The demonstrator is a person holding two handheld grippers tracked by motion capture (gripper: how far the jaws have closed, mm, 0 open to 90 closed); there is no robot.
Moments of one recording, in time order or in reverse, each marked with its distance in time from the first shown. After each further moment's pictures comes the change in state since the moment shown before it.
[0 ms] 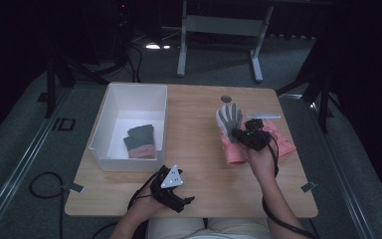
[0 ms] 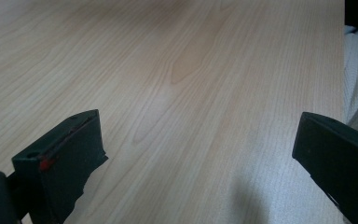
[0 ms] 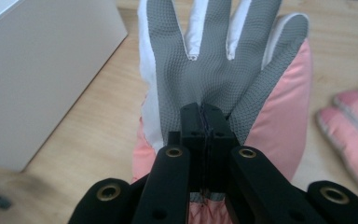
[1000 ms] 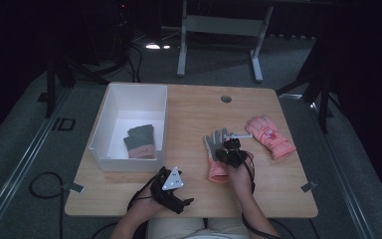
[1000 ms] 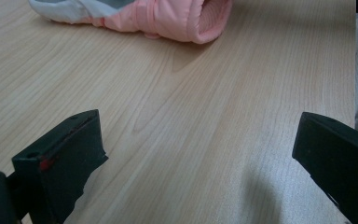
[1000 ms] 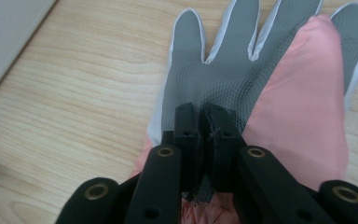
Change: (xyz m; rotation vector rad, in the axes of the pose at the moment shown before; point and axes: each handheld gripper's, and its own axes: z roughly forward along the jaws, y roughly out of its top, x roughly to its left) left arm -0.003 -0.004 0.003 0.036 0.017 0.025; right arm 0.022 -0.061 0.077 0.153 -0.025 0.078
